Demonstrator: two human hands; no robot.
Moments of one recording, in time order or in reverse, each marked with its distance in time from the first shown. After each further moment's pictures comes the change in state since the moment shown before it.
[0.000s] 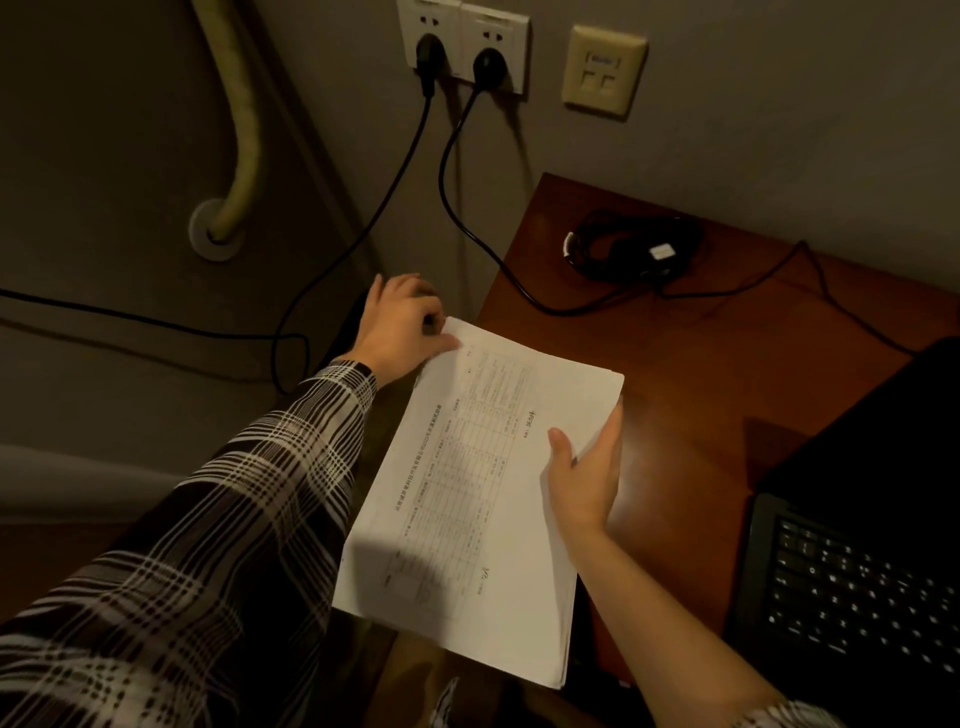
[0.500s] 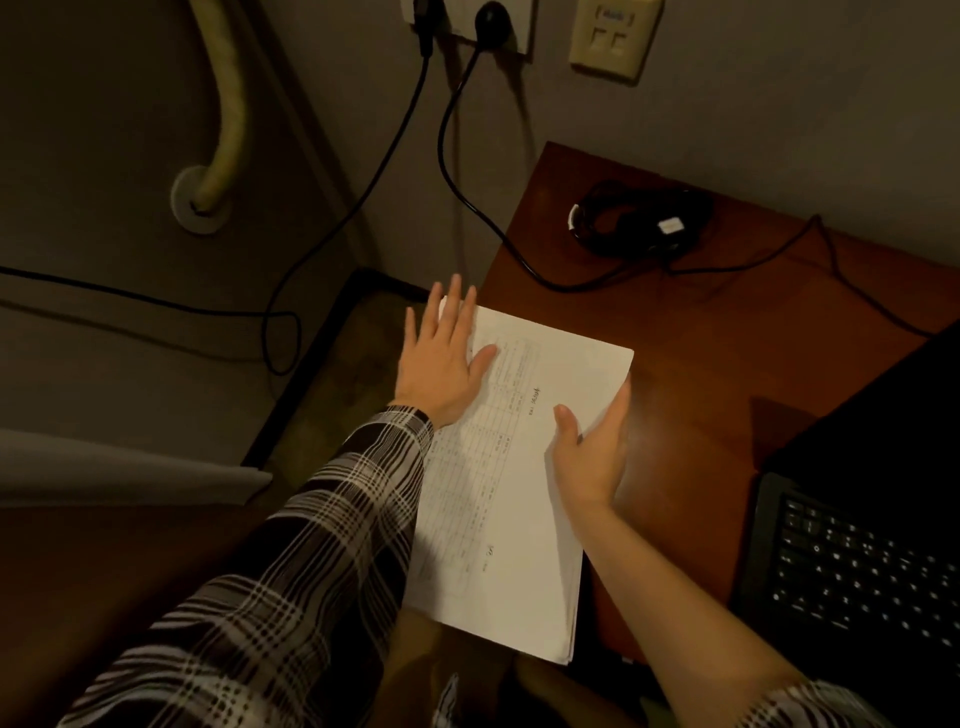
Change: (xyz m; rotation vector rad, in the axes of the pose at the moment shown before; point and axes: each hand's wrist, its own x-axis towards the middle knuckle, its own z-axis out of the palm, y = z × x) left_hand -0.033 0.025 0.076 0.092 -0.028 -0.027; right_hand 0.005 0.006 0.004 -0.046 0.034 -0.027
